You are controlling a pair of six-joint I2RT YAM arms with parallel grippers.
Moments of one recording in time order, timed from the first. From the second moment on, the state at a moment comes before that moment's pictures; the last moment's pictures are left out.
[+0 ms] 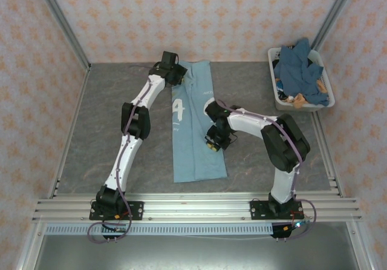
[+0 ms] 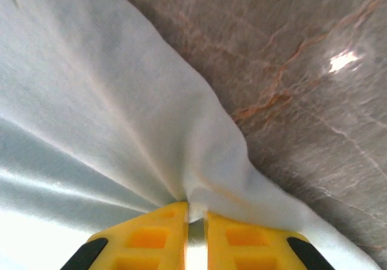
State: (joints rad) left arm -0.21 2.86 2.72 -0.60 0.20 -1.30; right arm 0.61 1.86 1.19 -0.78 -0.25 1.26
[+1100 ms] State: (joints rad) left arm -0.63 1.30 0.61 -0.57 0.37 -1.21; right arm 0.52 1.47 0.81 -0.93 -0.49 0.77
